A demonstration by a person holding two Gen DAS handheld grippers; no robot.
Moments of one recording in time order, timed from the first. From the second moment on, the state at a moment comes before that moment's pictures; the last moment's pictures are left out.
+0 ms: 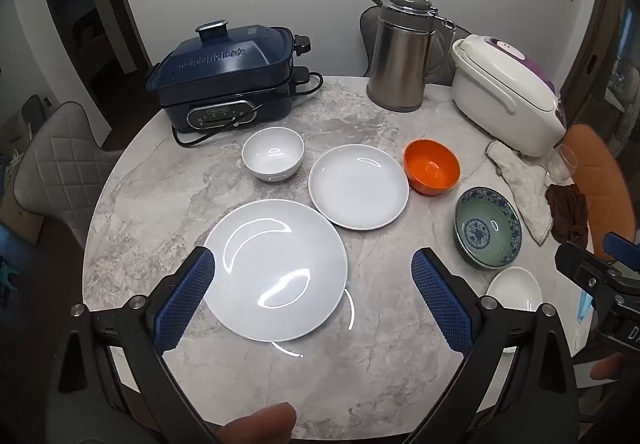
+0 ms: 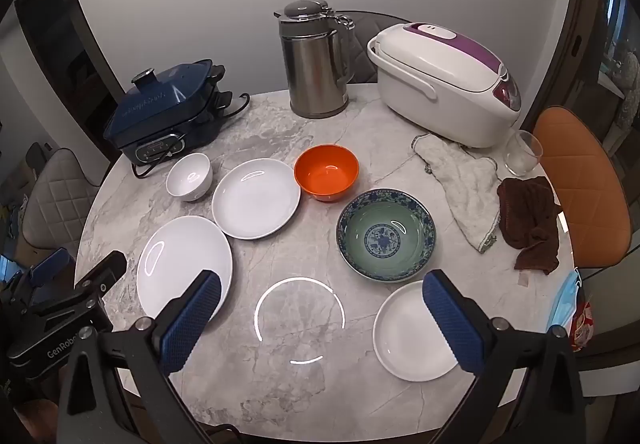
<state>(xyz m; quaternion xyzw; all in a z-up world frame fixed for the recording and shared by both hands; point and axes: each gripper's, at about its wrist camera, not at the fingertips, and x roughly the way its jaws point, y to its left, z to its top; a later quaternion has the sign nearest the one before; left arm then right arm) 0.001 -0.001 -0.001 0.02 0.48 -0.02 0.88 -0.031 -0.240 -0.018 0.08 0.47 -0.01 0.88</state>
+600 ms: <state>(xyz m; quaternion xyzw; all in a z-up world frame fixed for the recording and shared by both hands) -0.002 -0.003 -0.009 0.03 0.48 -0.02 0.88 -0.027 -0.238 -0.021 0.08 0.48 -0.01 0.87</state>
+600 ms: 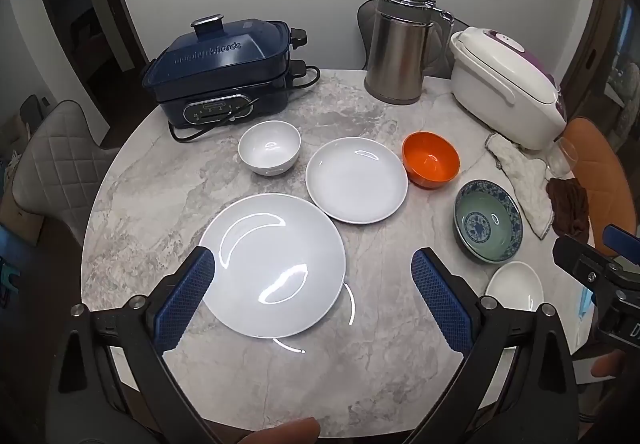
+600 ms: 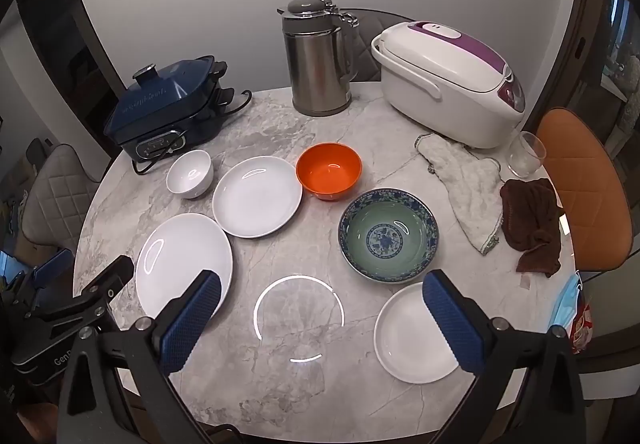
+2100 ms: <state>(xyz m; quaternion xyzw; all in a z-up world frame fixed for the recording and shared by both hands) -0.009 -0.002 -0.019 0.03 0.48 -0.02 0.88 -0.030 -0.235 -0.023 0.08 0.48 -0.01 0.87</state>
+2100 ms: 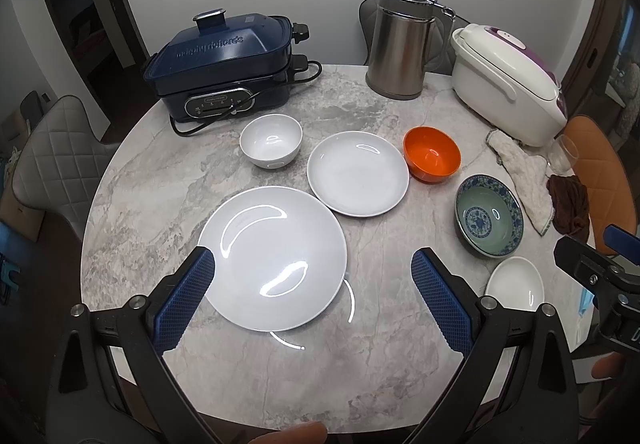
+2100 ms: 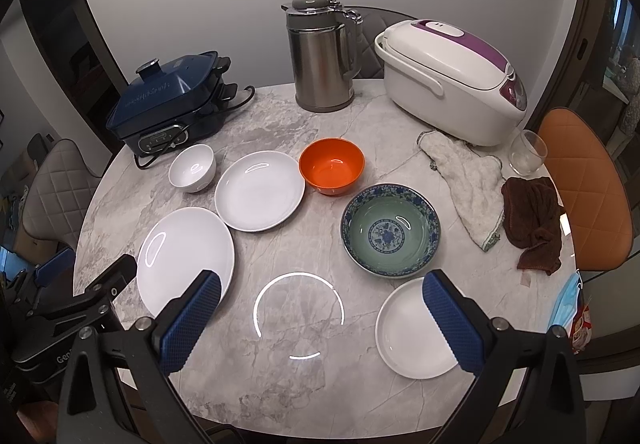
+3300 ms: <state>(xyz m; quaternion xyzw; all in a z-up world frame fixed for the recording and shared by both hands) -0.010 0.001 -0.029 0.02 0.49 -0.01 0.87 -0.029 -0.237 -0.028 0.07 0.48 -0.01 0.87</state>
